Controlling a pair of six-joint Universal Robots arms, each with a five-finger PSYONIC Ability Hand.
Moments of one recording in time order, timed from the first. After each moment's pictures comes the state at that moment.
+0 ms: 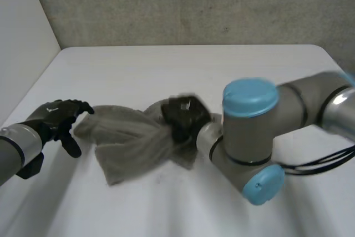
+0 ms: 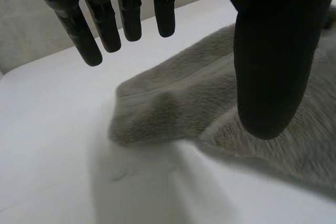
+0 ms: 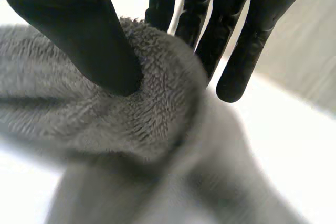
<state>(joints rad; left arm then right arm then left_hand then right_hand) 4.64 -1.71 -1.81 3.06 -1.32 3.37 2.30 -0.88 1.20 -0.03 1.43 3.00 0.33 0.33 0.33 0.33 0.15 1.09 1.17 1.18 1.19 0.90</state>
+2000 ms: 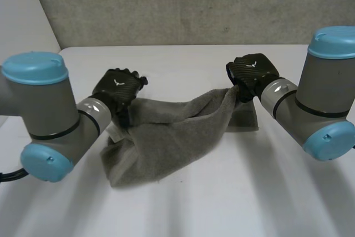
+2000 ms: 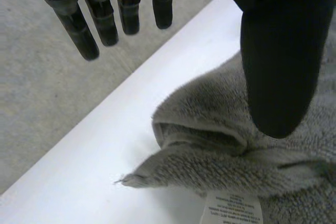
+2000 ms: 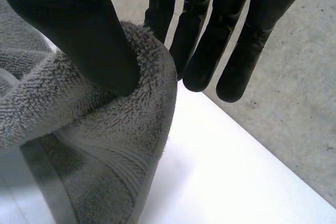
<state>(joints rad) 4.26 -2.05 -1.39 3.18 -1.49 3.56 1.99 -1.05 1.23 0.03 1.42 2.78 0.24 0.24 0.24 0.24 0.07 1.09 1.18 1.19 1.20 0.90</state>
